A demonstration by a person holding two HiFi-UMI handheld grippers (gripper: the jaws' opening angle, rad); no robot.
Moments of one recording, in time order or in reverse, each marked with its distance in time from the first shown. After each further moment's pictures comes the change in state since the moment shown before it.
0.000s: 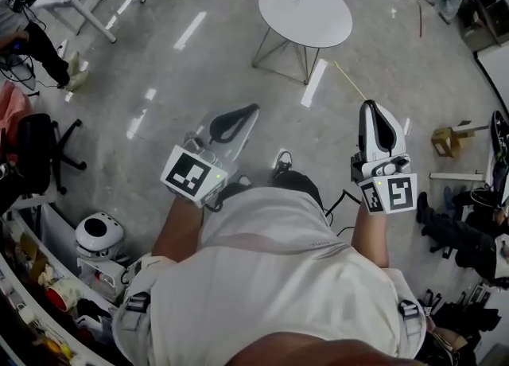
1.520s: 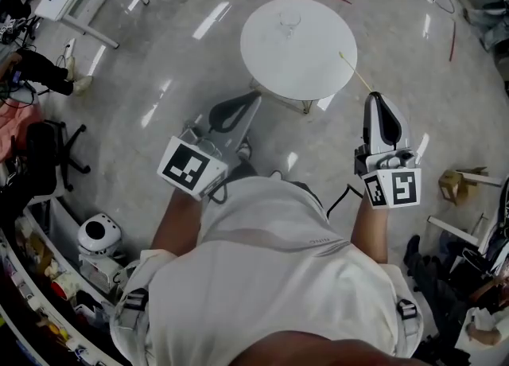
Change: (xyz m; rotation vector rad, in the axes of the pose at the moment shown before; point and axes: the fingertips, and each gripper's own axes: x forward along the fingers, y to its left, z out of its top) left arm 0.405 0.200 0.014 0.022 0.065 0.113; right arm 0.279 -0.367 -0.104 0.104 0.012 0.078
